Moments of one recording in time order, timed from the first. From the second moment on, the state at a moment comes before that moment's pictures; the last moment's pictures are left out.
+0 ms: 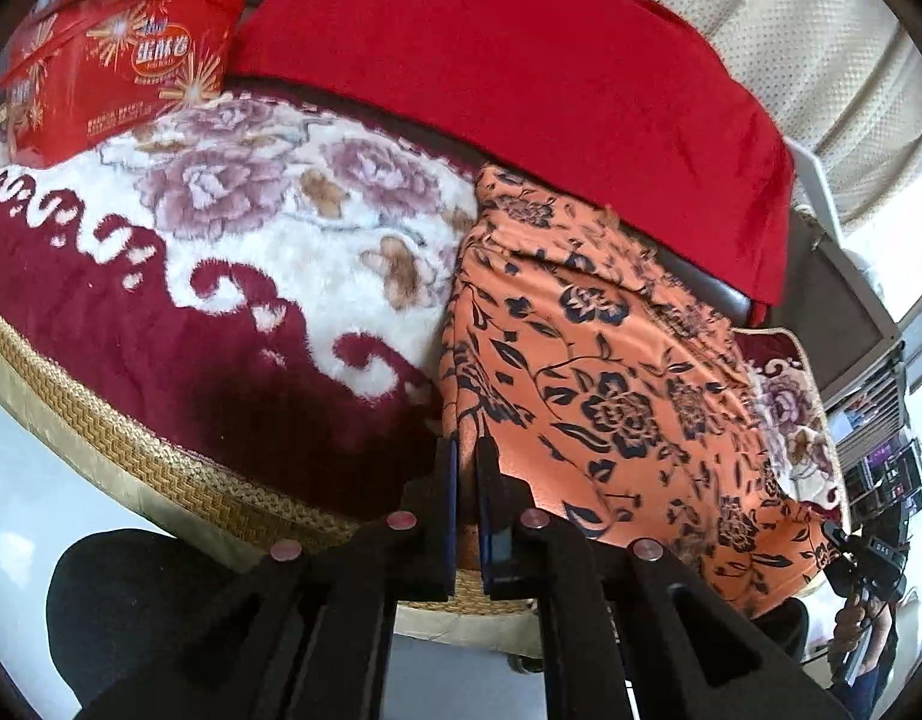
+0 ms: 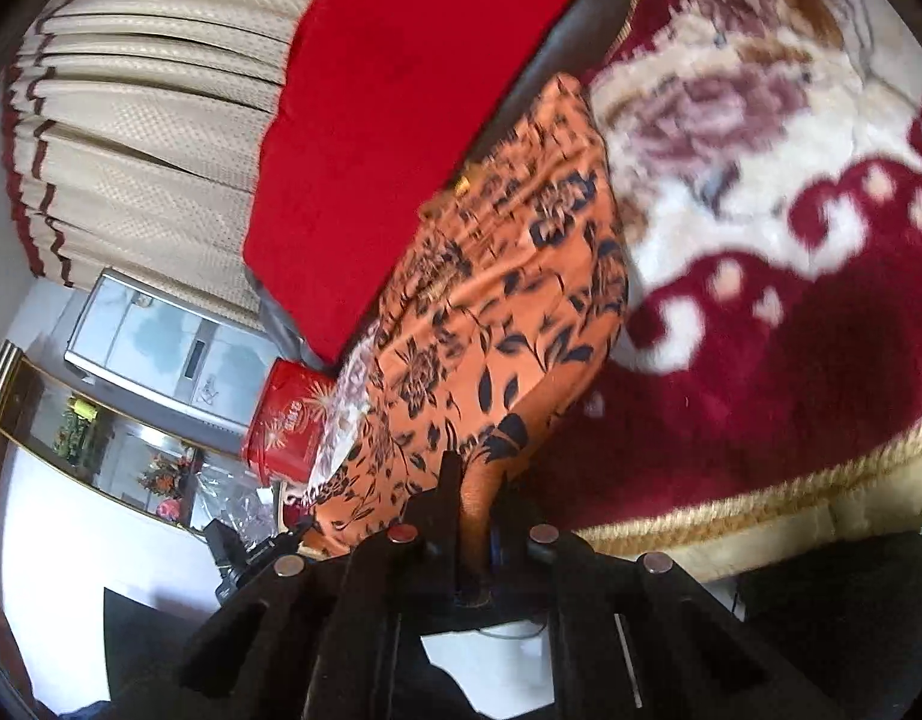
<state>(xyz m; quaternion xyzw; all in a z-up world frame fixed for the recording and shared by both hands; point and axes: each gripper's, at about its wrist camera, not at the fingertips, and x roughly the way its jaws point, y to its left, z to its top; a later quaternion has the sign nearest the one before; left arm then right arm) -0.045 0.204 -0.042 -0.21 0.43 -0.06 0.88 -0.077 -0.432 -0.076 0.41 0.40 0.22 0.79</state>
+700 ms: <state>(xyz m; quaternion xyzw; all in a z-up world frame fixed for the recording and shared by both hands) 0.048 0.185 0.031 -0.16 0.38 -0.10 0.91 -0.006 -0.438 -0.069 0.43 0.40 0.26 0.77</state>
